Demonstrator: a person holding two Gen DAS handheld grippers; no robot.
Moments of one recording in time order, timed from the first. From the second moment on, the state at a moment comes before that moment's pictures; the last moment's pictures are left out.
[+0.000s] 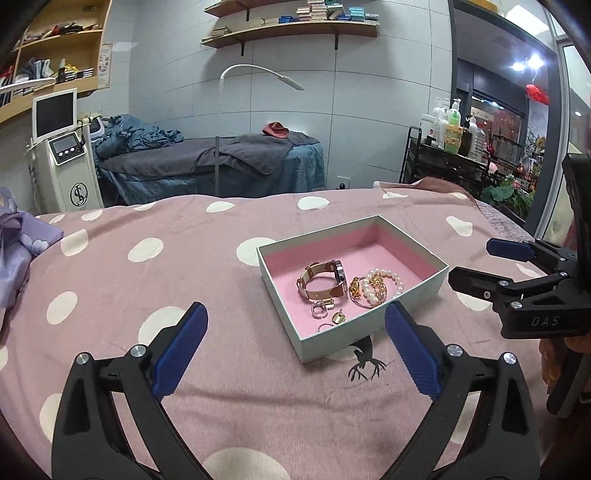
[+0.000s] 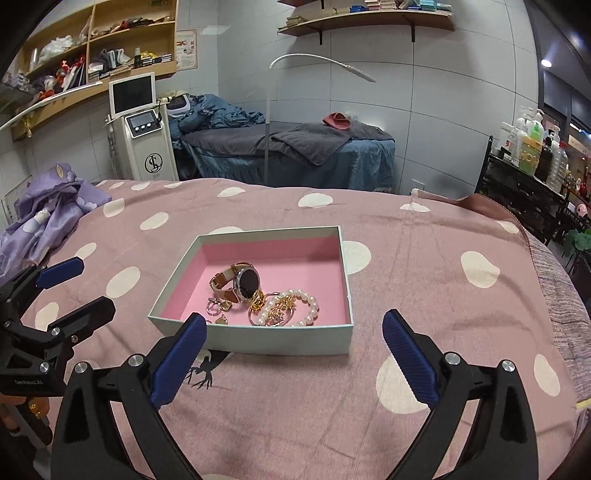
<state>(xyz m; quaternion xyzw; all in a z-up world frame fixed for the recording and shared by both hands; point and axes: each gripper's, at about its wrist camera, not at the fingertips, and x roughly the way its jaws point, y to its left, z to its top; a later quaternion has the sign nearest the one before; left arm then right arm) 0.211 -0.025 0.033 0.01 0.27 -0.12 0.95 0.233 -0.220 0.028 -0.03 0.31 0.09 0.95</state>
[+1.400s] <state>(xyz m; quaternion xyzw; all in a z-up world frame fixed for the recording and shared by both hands) 0.036 -0.012 0.011 -0.02 0.18 -0.08 0.98 0.032 -0.221 0.016 -0.03 0.13 0.02 0.99</state>
